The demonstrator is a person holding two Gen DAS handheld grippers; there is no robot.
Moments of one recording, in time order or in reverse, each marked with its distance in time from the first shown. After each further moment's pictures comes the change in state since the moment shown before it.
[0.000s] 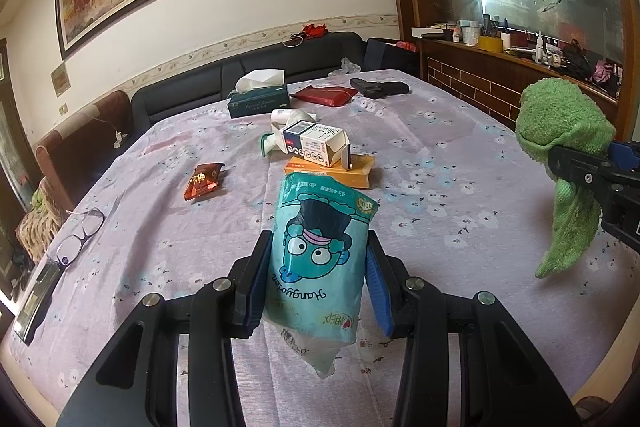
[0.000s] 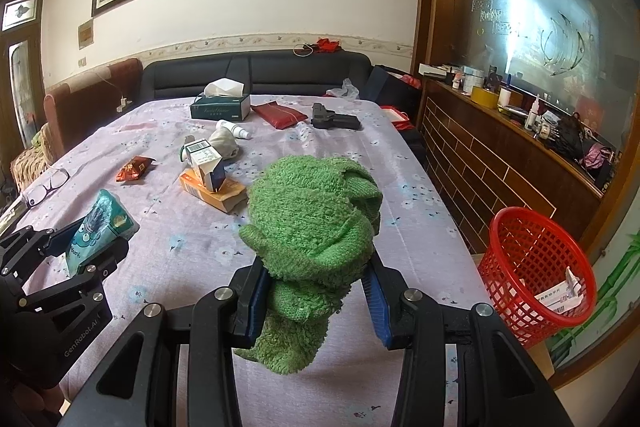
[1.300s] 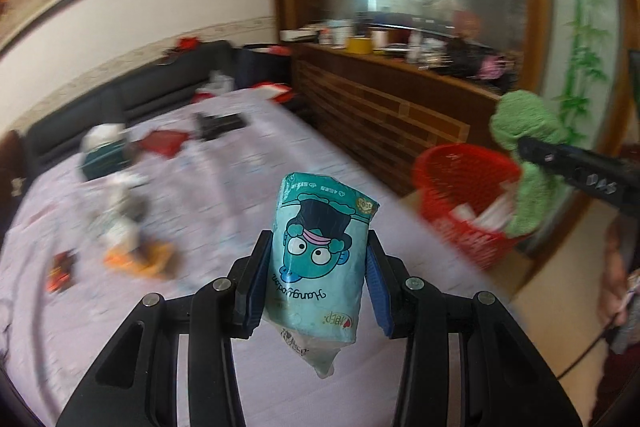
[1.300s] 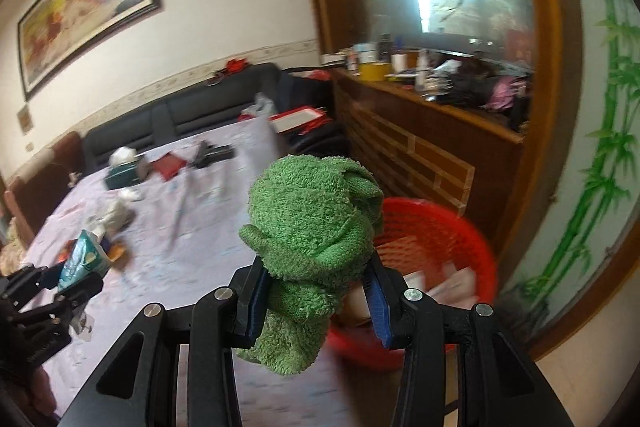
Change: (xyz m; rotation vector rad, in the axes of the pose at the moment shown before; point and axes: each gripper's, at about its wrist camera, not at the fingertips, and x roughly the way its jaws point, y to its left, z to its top) left arm 0.003 -0.160 0.101 0.148 0.028 -0.435; right arm -0.033 -0.226 0.006 0.297 -0.011 -0.128
